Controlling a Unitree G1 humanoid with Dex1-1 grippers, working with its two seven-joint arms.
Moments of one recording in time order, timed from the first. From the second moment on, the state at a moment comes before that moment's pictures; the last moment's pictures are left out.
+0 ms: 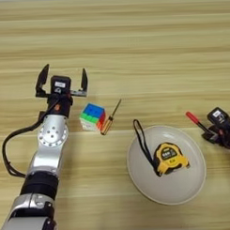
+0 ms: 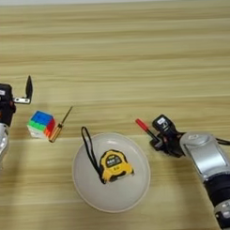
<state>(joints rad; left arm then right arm) -0.31 0.16 0.05 0.53 0.11 -0.45 0.06 -0.27 -0.51 0.16 0.34 -0.03 0.53 0.64</state>
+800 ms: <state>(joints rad) -0.33 0.16 0.05 0.54 0.11 -0.45 0.06 -0.28 -0.51 0.12 0.10 0.01 0.56 0.64</state>
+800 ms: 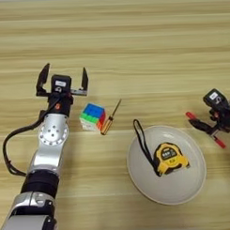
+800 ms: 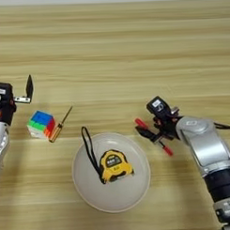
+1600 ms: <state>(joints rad) -0.33 0.16 0.05 0.54 0.11 -0.46 0.06 -0.31 -0.44 0.15 -0.11 0.04 0.60 0.62</state>
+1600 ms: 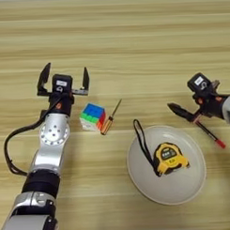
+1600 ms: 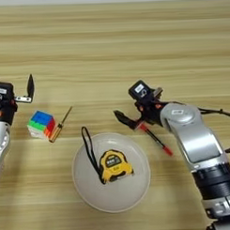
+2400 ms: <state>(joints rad) -0.33 0.14 0.05 0.53 0.11 -0.46 0.07 -0.36 -0.35 0.27 -0.06 0.11 0.47 0.75</state>
